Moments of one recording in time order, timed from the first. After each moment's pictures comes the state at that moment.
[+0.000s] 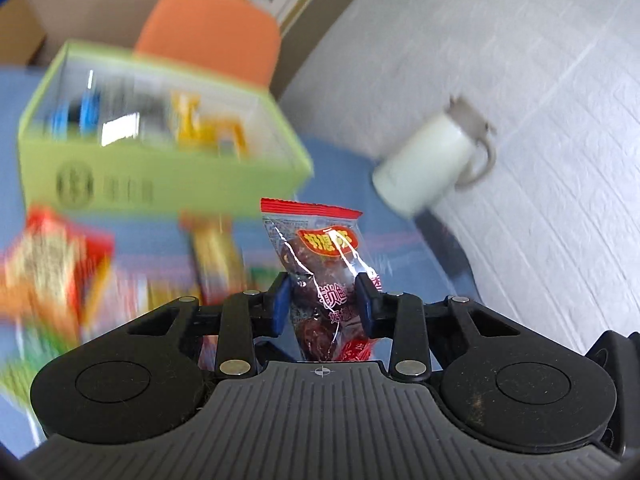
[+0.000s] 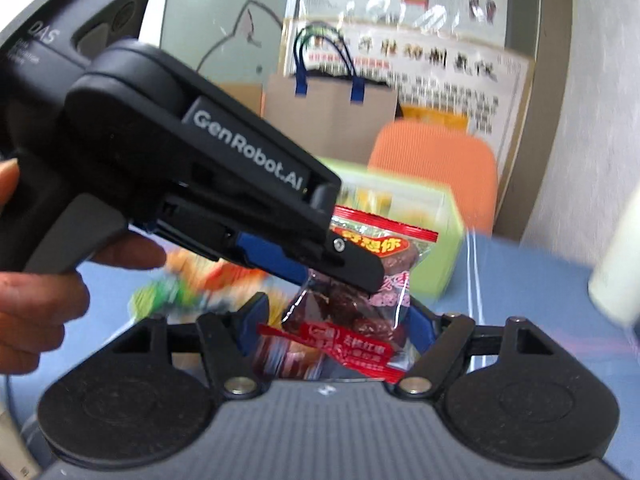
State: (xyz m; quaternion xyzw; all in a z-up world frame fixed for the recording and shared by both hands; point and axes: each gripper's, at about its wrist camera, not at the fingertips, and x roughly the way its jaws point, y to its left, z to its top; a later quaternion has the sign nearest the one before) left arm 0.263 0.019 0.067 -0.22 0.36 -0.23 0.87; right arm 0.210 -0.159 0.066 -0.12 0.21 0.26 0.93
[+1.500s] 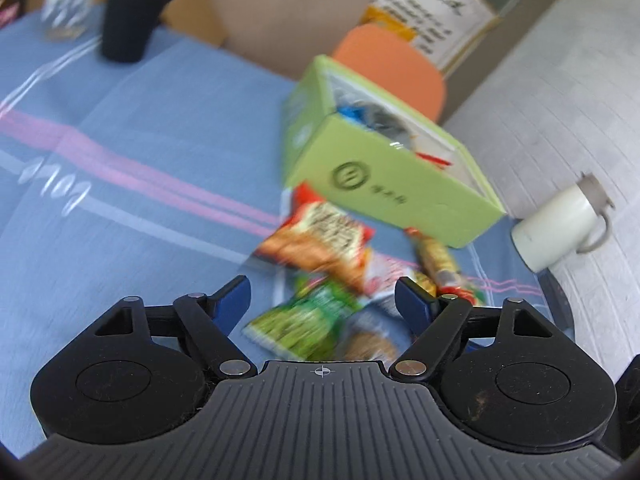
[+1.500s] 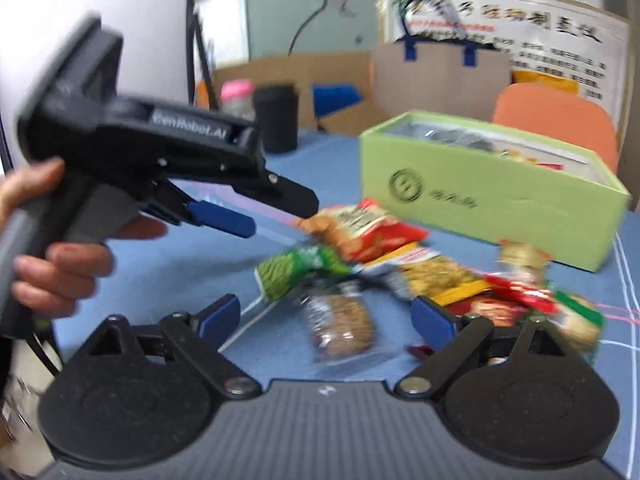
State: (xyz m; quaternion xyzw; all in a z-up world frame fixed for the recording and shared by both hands) left arm 0.183 0.164 -0.001 -0.29 0.36 -0.03 0.89; right arm 0.173 -0.070 0.002 -0.12 0.28 0.40 0.86
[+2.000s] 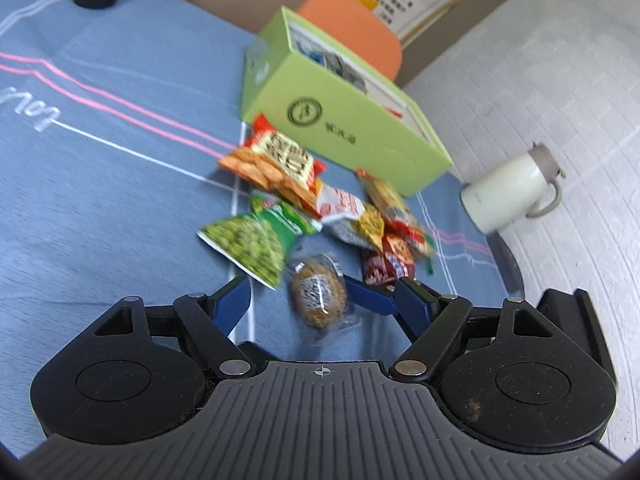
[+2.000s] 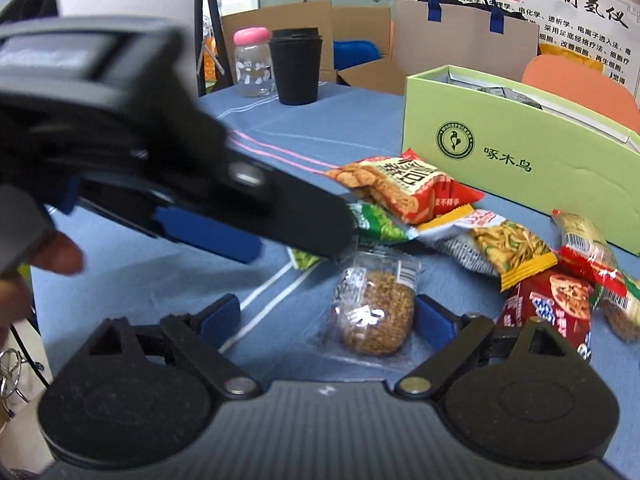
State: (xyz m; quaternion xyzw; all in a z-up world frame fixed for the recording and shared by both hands) left arm 0.157 0.145 -0.013 -0.31 0.39 -0.13 0.86; right arm 0.166 -0.046 -0.020 -0.13 0.32 0.40 0.85
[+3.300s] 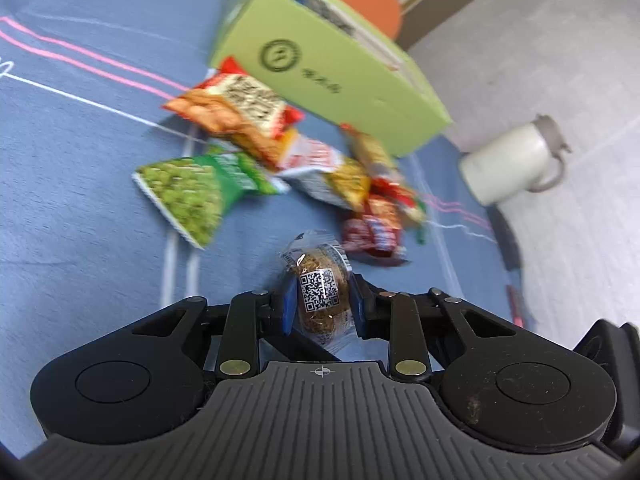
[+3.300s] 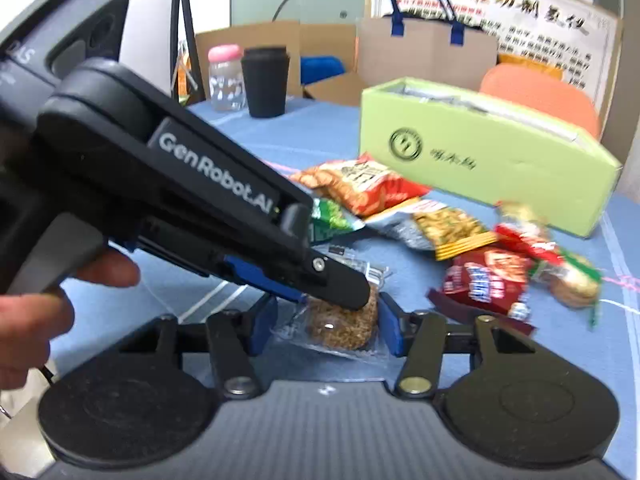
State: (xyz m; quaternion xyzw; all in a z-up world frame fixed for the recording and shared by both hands) left arm 0.170 0.106 -0.019 -0.32 0.42 -0.14 0.84; right arm 0.138 -0.099 0.000 -0.12 0.29 0.35 0.88
